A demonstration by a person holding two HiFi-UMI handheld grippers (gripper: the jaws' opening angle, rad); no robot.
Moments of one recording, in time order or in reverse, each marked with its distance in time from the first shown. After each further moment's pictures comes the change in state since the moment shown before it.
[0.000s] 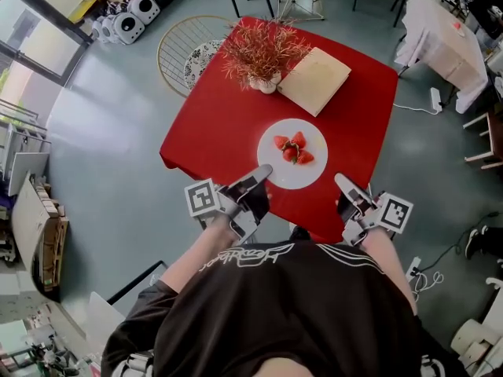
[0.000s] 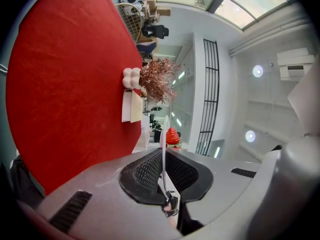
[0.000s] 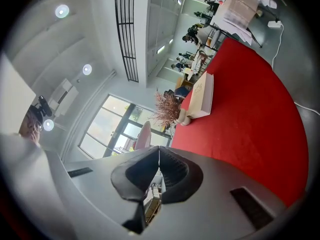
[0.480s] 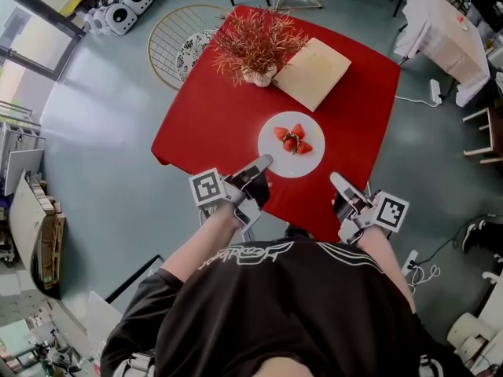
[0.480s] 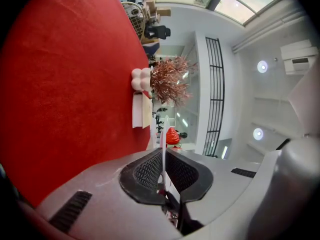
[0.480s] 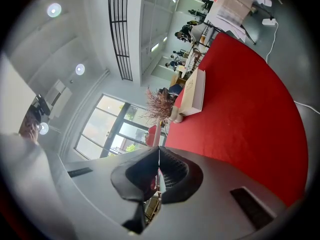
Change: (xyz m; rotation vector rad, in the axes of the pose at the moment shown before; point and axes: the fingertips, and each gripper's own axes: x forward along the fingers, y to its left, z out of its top) left arm 0.023 0.049 0.021 0.020 -0.011 0.063; right arm 0.007 -0.025 -0.006 0.050 0.024 -0.054
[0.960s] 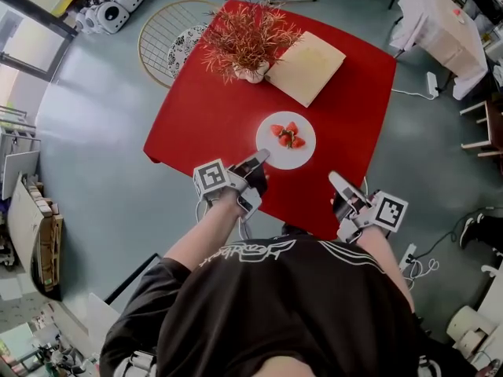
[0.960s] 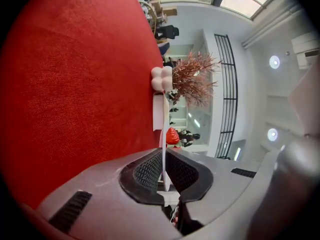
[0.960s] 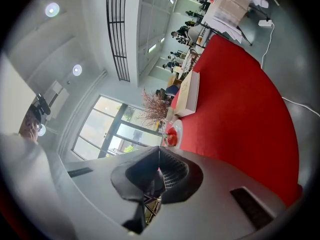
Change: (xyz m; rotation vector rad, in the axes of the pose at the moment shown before) left arm 0.017 0.072 0.011 -0.009 -0.002 0.160; right arm -0.012 -0.018 0.004 0.009 -0.008 -0.033
